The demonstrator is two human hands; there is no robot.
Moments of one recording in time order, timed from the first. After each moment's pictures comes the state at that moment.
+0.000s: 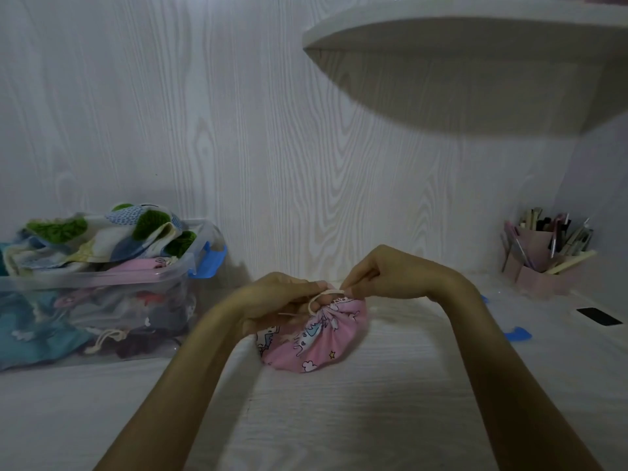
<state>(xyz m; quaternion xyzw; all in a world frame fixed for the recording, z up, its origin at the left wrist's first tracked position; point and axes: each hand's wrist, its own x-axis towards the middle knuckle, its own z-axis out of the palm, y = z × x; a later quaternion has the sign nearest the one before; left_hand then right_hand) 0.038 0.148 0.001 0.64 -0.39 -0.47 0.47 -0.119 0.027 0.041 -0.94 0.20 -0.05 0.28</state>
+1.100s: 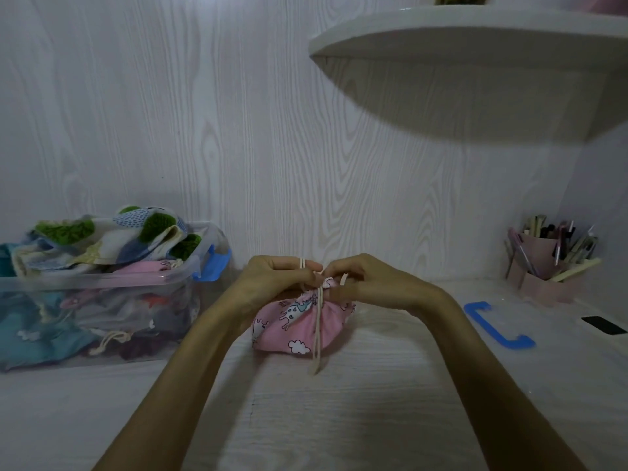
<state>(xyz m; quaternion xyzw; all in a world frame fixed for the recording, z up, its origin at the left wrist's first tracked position) 0.036 0.160 0.017 0.62 -0.40 -0.32 0.59 -0.101 0.039 0.029 -0.92 0.14 -0.10 0.35</state>
